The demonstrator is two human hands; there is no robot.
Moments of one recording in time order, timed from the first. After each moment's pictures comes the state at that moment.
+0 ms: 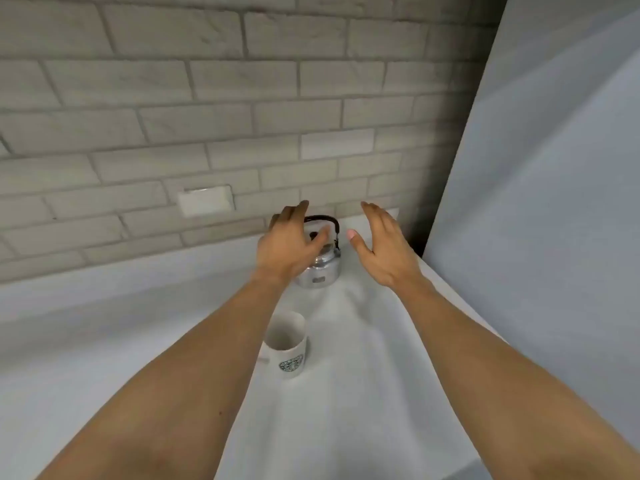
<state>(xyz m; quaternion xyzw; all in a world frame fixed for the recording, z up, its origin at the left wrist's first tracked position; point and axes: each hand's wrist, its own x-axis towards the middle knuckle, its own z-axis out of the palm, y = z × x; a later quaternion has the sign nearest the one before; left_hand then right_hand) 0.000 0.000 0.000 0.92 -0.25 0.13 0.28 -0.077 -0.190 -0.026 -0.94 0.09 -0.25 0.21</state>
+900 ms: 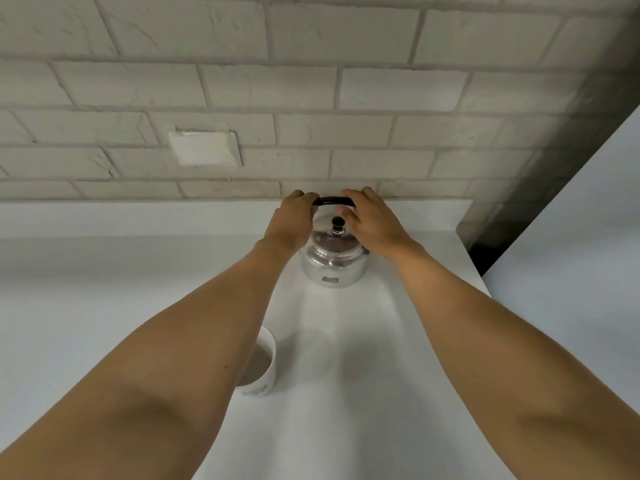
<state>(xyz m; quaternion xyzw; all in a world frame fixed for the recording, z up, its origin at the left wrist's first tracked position) 0.128 -0.060 -0.078 0.95 -0.13 0.02 0.27 0.111 -0.242 -0.085 -0.96 -0.08 -0.06 0.27</state>
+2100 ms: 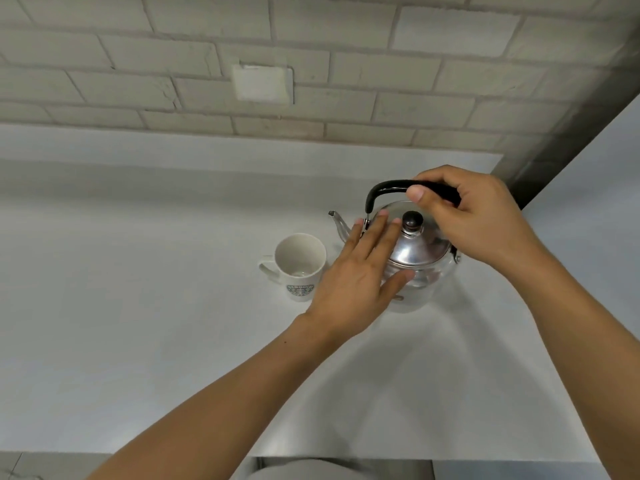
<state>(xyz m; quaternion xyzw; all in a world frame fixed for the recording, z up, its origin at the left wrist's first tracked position) -0.132 -0.036 -0.090 0.92 -0.24 0.00 0.32 -0.105 -0.216 0.007 -0.93 -0.10 -0.14 0.32</state>
